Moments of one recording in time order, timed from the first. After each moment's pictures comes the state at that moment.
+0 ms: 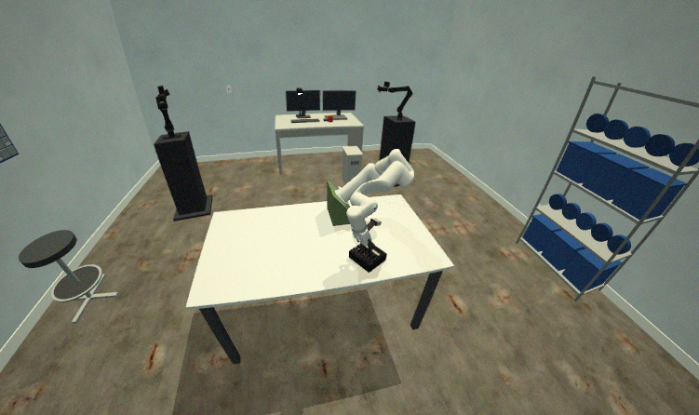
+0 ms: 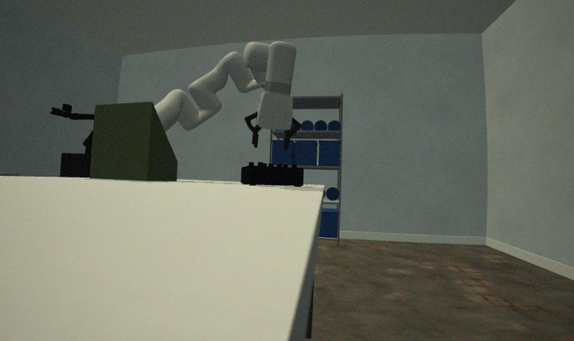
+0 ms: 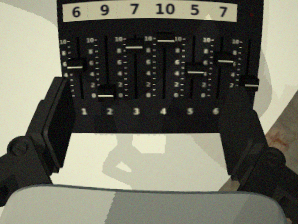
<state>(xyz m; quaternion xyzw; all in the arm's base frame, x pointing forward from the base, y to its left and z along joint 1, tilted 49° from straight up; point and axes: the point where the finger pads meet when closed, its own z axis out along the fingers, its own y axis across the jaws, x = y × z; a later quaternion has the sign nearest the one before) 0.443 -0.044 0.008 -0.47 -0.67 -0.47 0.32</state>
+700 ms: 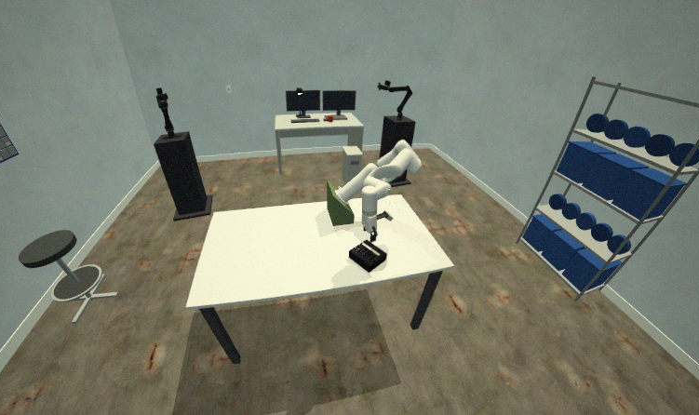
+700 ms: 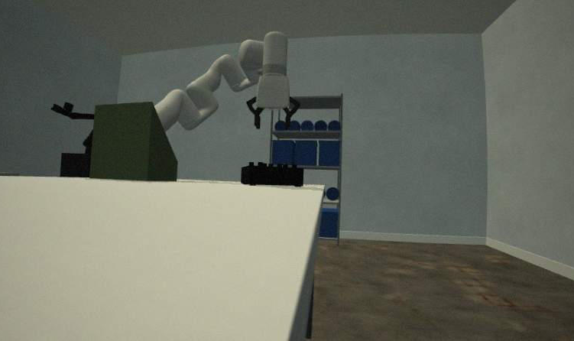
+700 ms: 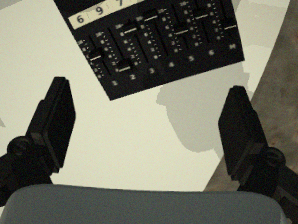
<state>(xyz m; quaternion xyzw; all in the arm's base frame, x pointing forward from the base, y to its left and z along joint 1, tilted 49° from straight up) 0.435 -0.078 0.065 -0.66 -0.60 -0.36 0.29</state>
